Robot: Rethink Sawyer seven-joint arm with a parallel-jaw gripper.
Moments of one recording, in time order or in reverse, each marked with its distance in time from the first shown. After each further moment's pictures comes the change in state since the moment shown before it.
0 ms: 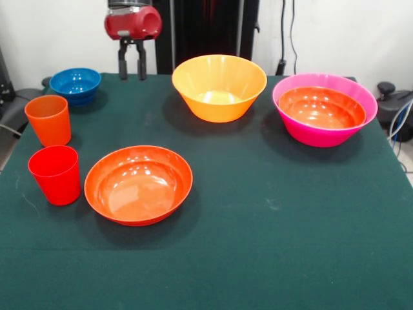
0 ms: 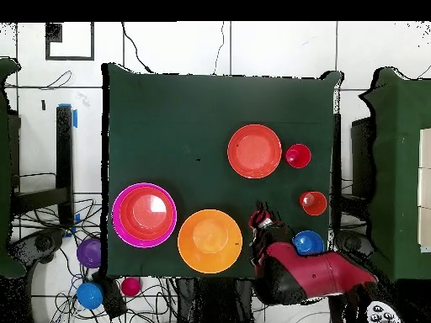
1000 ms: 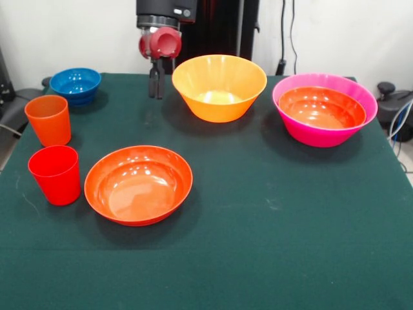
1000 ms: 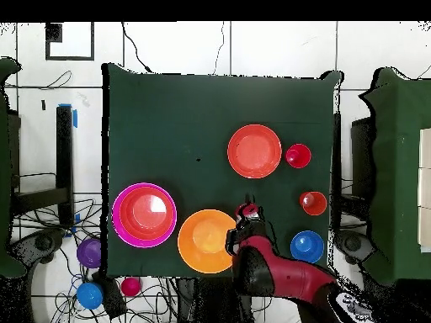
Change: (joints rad) arm 0.127 0.193 -0.157 0.067 0.481 -0.299 0.008
